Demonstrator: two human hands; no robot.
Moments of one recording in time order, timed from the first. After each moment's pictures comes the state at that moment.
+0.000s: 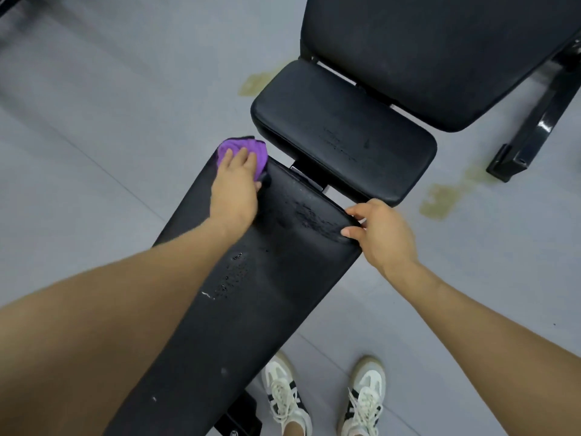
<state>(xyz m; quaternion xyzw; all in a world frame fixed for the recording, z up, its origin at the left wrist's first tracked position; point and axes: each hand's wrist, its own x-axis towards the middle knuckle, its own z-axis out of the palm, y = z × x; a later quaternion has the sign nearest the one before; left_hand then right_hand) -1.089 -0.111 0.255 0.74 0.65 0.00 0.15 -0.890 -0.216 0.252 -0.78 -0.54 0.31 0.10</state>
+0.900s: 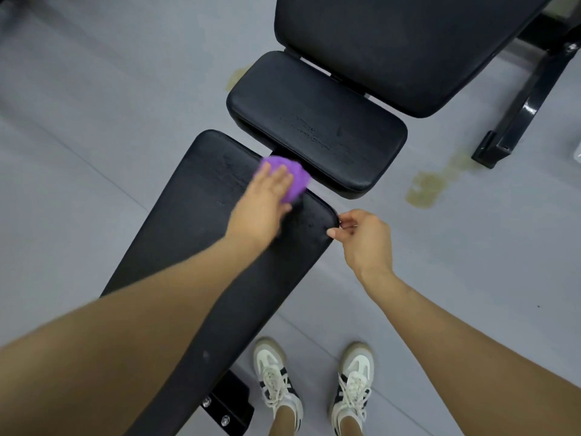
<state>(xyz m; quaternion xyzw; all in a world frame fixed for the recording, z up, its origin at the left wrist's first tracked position) -1.039 -0.168 0.253 0.83 0.53 -0.01 0.19 -0.888 -0.251 0.249 -0.81 -0.36 0.39 0.24</state>
